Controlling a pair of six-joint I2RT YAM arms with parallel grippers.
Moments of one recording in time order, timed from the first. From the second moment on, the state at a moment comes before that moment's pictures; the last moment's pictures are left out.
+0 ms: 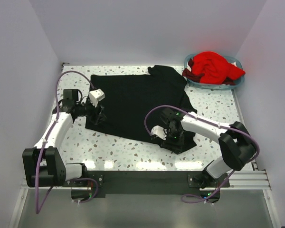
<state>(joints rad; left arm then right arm) 0.02 1.27 0.87 -0.52 0.70 0.59 0.69 1.52 0.97 -1.07 -0.22 -0.64</state>
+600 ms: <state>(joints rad) 0.11 1.31 0.90 -0.57 0.68 0.59 0.64 1.69 1.20 -1.11 -0.27 -0.62</state>
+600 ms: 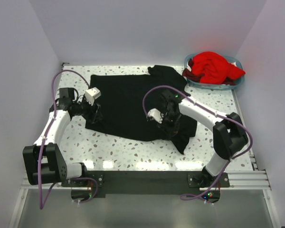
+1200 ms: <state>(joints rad) 0.12 1.40 0.94 -0.59 0.67 0.59 0.20 2.09 1.75 -1.28 -0.34 -0.68</state>
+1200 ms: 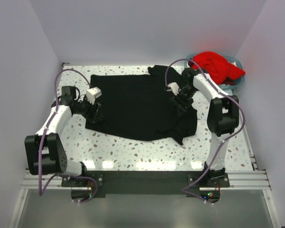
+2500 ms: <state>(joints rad) -0.85 1.78 0.92 0.30 0.55 0.84 0.14 1.99 1.42 -1.32 -0.40 -0.39</state>
